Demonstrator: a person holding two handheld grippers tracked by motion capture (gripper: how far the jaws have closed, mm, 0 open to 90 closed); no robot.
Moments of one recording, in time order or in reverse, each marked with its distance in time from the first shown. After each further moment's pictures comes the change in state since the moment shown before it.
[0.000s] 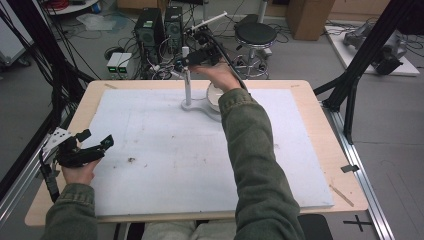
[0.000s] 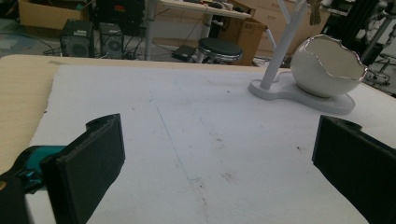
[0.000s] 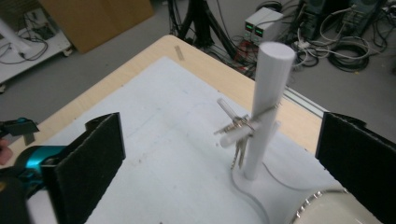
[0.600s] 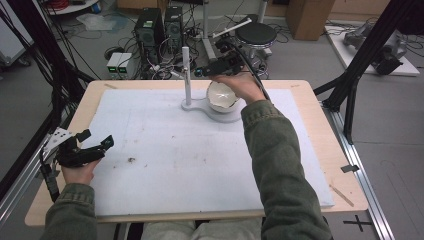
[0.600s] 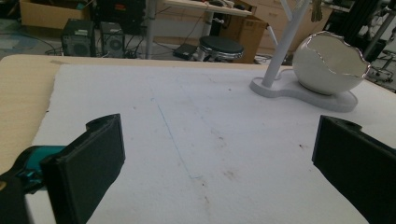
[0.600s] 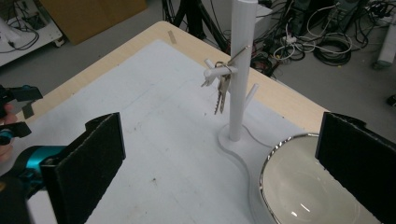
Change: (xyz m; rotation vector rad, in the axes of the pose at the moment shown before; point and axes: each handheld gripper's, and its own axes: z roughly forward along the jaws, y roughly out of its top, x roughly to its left) left arm 0.000 0.000 0.000 0.003 0.002 0.003; right arm -0.005 -0.037 -0.056 -0.004 -0.036 -0.022
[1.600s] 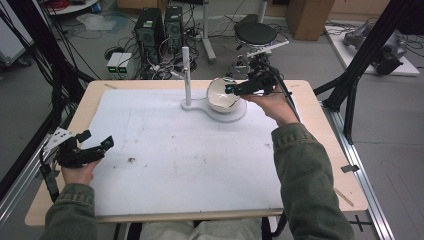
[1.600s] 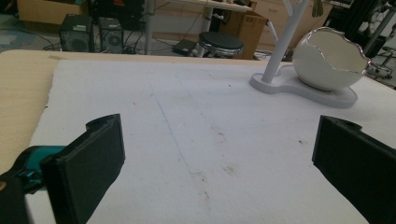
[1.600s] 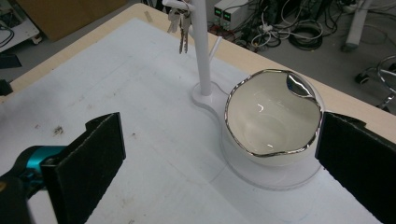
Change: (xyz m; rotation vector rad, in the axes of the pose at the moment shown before) left arm 0.001 -0.001 0.000 0.019 -0.004 -0.001; right arm -0.021 -0.066 -0.056 -0.011 -0.075 0.020
